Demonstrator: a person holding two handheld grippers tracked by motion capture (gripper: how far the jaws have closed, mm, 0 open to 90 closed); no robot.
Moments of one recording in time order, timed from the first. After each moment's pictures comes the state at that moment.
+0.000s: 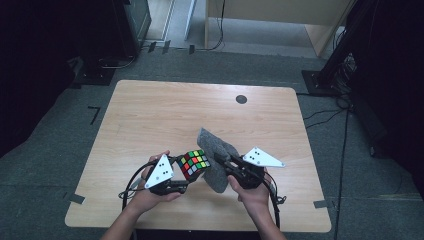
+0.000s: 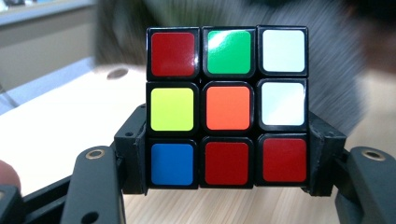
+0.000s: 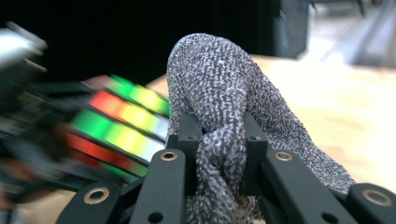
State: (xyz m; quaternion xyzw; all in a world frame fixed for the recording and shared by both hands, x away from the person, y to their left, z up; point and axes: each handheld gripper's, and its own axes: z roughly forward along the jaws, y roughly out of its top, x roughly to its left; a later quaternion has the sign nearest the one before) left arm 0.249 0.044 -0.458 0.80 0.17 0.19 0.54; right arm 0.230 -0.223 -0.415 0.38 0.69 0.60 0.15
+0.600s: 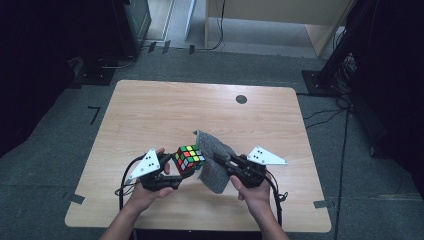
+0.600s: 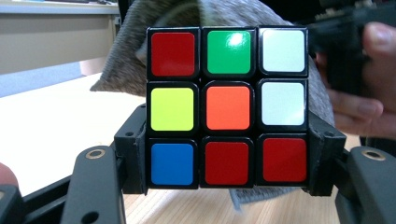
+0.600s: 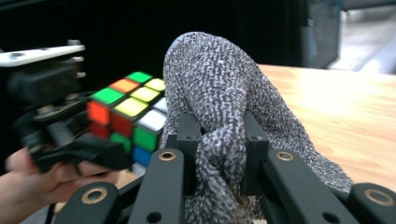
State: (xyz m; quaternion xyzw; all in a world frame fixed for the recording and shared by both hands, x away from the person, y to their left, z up) left arm 0.262 0.071 -0.451 0.74 0.21 0.10 0.63; right arm 0.240 -0.232 -0.427 0.36 0.68 0.63 0.11
